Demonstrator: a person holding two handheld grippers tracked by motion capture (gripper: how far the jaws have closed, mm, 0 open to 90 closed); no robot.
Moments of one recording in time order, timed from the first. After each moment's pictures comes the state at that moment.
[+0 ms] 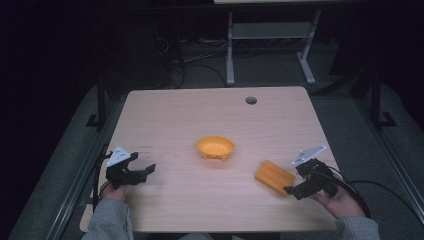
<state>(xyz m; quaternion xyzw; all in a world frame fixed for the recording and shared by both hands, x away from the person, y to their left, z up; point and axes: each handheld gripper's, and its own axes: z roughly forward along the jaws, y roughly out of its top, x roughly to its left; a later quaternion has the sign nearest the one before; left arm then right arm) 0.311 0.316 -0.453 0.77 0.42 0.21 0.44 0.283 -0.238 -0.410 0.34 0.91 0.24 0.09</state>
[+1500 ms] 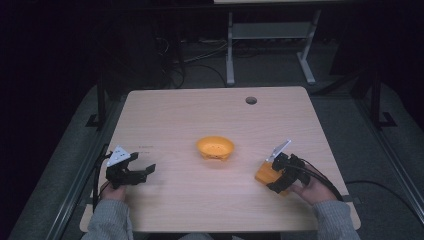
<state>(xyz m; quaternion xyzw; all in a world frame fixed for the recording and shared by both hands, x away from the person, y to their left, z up) 0.311 0.317 -0.452 0.77 0.41 0.21 0.43 0.322 -0.187 -0.437 0.31 0.93 0.17 0.07</state>
